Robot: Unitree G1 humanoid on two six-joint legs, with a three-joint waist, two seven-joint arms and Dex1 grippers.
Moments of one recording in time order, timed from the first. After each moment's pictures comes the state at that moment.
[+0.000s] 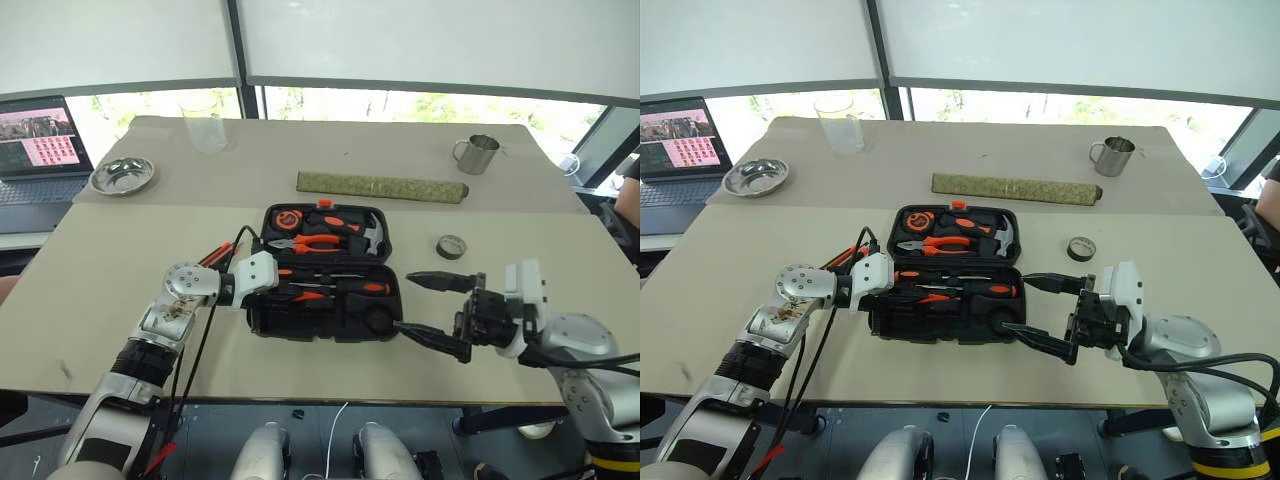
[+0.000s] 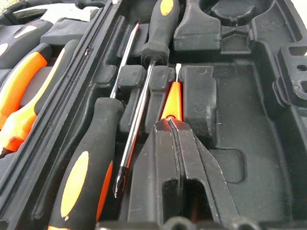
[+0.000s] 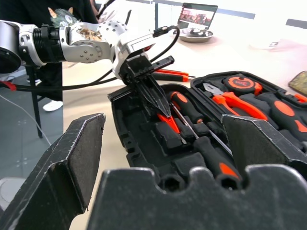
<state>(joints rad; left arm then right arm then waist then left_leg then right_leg) -0.50 0.55 -0.18 0.31 -0.15 -0.07 -1.18 -0.04 -0.66 -0.14 -0.39 0.65 0.27 1.05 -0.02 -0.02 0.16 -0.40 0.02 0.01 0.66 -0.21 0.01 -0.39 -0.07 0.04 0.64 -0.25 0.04</state>
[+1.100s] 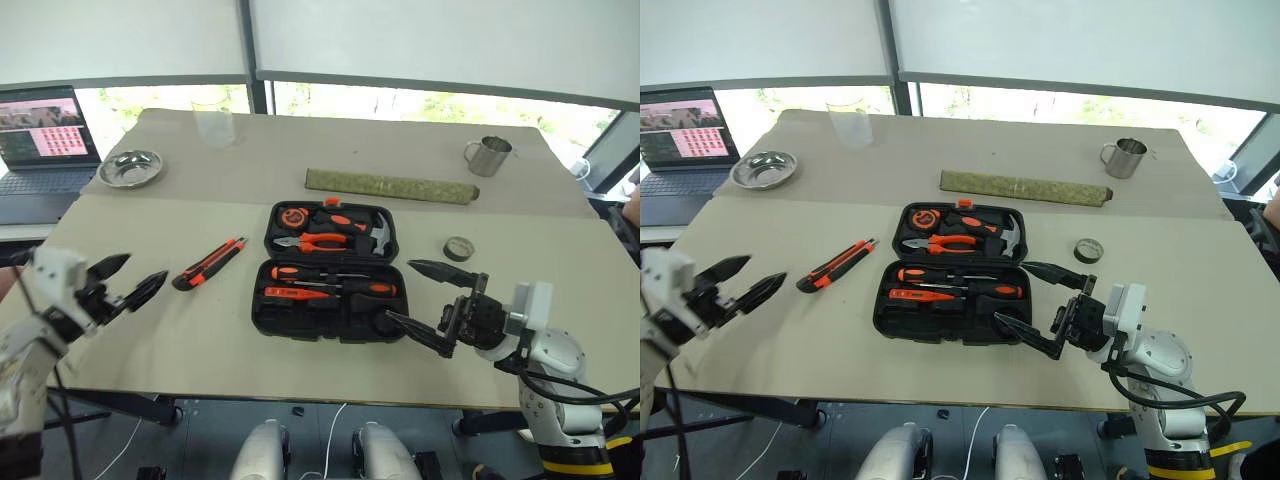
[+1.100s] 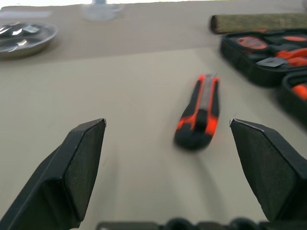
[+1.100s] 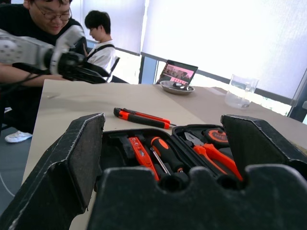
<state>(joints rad) -0.16 0.80 0.35 0.12 -0.51 0.35 -0.85 -0.01 -0.46 -0.13 -0.30 0.57 -0.08 1.07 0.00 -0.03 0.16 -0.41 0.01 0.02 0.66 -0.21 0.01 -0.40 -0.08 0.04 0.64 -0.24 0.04</state>
